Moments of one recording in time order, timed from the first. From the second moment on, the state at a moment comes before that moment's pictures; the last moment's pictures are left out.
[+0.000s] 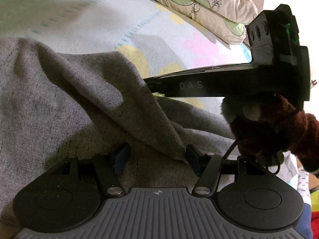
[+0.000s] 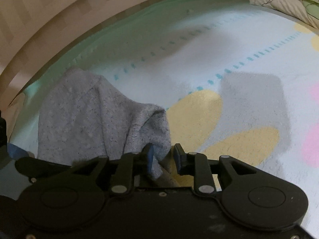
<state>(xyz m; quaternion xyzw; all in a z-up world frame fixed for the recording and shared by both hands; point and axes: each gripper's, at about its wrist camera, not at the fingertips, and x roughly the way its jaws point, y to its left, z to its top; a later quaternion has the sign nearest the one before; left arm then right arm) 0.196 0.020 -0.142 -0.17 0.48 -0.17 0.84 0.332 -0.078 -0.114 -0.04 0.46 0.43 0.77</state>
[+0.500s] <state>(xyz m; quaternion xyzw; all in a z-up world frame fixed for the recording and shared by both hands) 0.197 0.032 -0.140 -0.19 0.48 -0.18 0.84 0.359 -0.069 -0.094 -0.09 0.39 0.37 0.84</state>
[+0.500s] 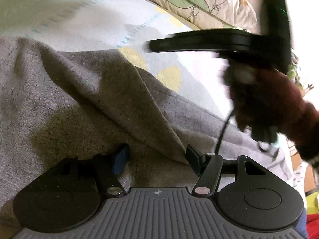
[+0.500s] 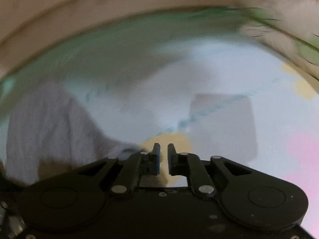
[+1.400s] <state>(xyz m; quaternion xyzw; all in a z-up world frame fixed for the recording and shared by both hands) 0.245 -0.001 -0.102 -0.08 0.46 -0.19 0.87 0.189 -0.216 -0.106 -0.05 0.38 0.21 0.90</state>
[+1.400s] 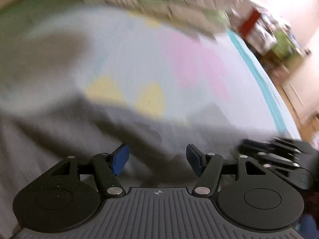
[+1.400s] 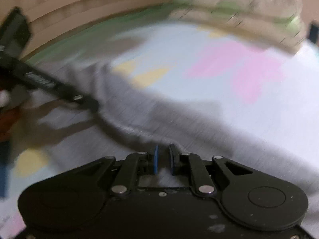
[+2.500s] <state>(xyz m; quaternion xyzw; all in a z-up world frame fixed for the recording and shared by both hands) 0.247 -0.028 -0.108 -0.10 0.47 -0.17 0.86 0.150 -0.367 -0.089 0.07 0.33 -0.07 0.94</state>
